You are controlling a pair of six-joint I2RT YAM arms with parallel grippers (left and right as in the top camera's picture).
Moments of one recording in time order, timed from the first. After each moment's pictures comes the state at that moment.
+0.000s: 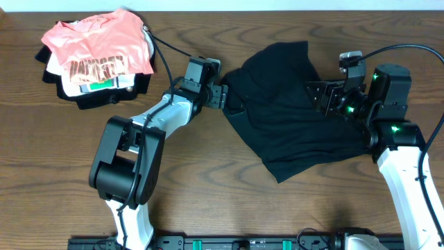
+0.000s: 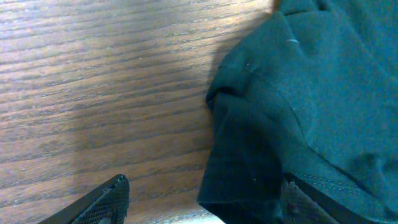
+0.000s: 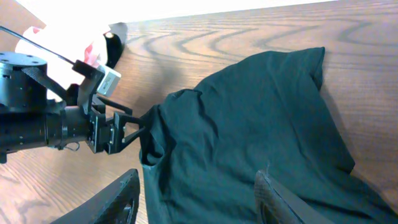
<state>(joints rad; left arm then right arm) -0.35 1.99 1.17 -0.10 0.11 -0.13 -0.02 1.26 0.96 -0.35 -0.52 0.13</state>
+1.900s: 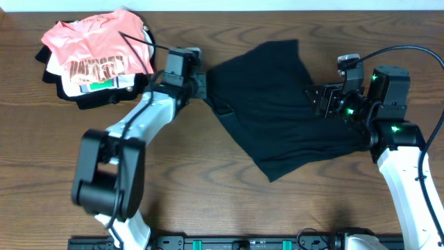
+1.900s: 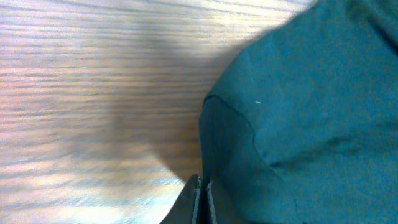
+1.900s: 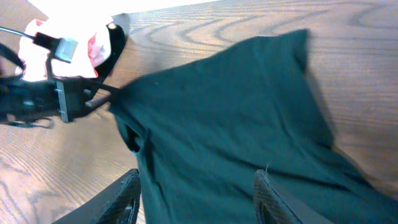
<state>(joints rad) -0.25 1.85 1.17 -0.20 0.13 -0.24 -0.02 1.26 0.96 -0.40 -0.54 0.13</state>
